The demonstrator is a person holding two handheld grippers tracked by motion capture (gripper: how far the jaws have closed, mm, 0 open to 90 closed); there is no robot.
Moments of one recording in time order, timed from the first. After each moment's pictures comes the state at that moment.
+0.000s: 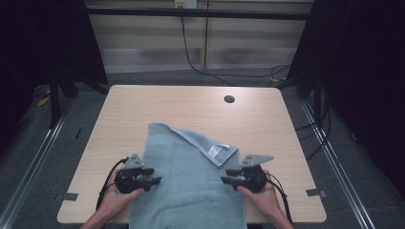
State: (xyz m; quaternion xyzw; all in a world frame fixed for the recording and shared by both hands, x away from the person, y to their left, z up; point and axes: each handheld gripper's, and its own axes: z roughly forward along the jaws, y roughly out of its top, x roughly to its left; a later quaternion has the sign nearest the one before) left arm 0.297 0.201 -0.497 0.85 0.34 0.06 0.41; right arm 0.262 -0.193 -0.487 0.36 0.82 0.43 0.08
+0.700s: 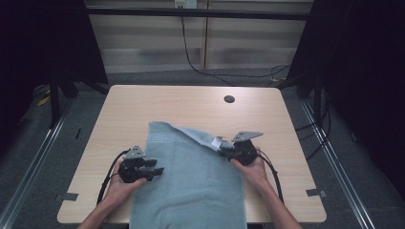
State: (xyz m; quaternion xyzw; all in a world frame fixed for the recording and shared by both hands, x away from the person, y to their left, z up) left arm 0.315 0.201 -0.506 0.84 0.33 0.06 0.43; right arm 0.337 -0.192 -0.488 0.38 0.81 0.44 0.12
